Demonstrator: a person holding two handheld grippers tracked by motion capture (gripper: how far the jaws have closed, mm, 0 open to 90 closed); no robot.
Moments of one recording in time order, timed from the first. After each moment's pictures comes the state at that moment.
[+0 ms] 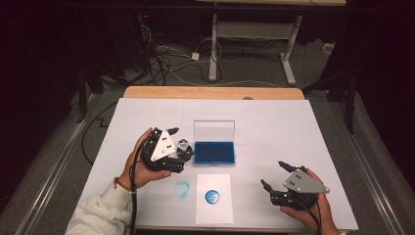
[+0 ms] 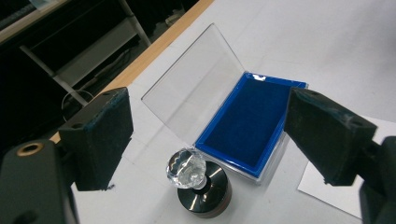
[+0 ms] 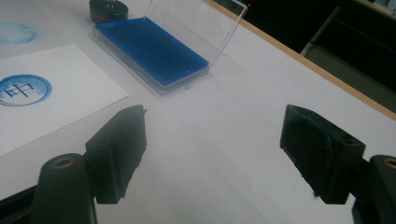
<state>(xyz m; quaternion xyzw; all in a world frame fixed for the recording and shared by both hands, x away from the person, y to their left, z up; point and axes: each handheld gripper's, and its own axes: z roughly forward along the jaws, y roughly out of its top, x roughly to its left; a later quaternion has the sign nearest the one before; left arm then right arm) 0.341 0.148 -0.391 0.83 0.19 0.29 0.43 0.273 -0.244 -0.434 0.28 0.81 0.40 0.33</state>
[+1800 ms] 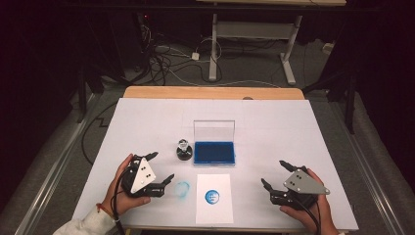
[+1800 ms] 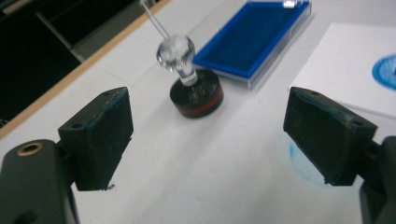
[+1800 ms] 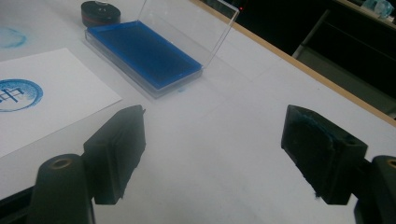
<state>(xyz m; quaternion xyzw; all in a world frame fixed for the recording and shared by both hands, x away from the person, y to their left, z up) 0.292 0.199 -0.455 0.84 0.23 0.31 0.39 0.273 -0.244 -0.435 0.29 0.80 0.40 0.35</state>
